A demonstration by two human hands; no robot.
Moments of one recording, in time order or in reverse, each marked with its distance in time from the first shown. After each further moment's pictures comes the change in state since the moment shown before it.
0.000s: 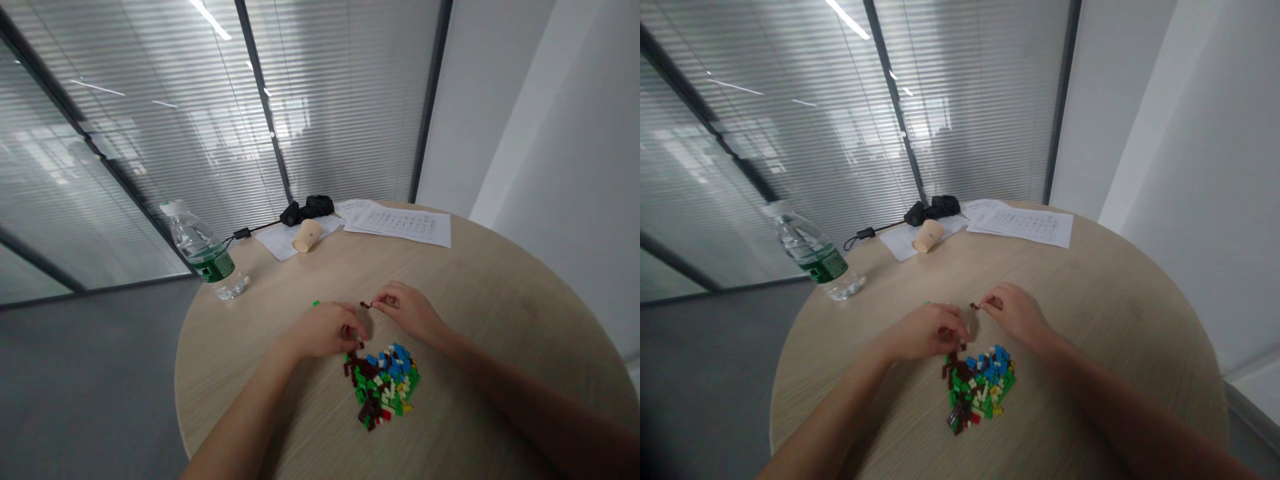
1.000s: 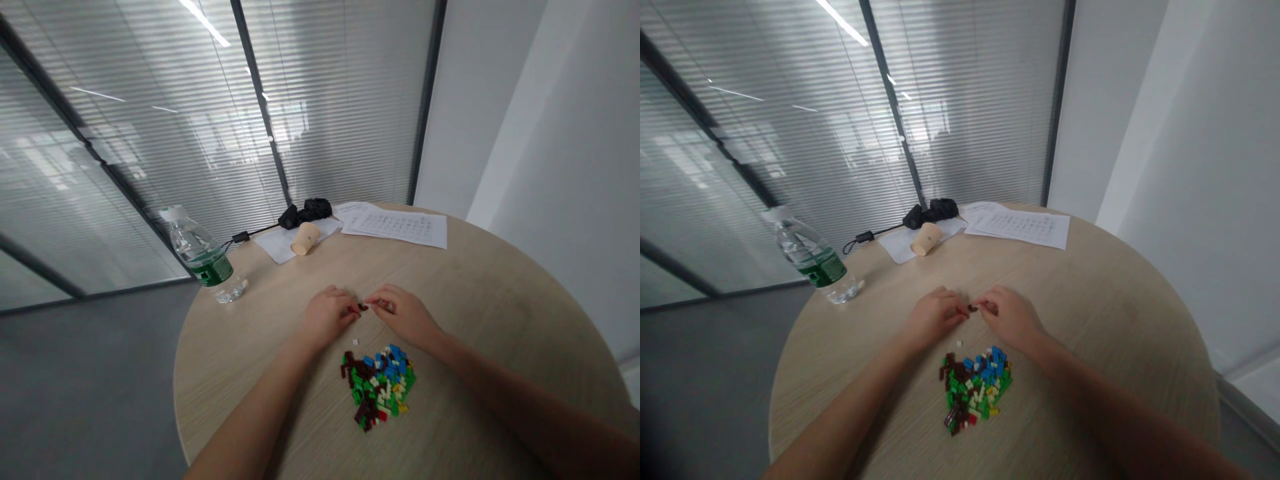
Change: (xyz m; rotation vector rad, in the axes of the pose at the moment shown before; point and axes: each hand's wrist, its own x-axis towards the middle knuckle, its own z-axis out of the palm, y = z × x) left_hand 0.021 -0.030 0.025 0.217 0.378 -0.134; right_hand -0.005 -0.005 0.004 0.060 0.052 -0.044
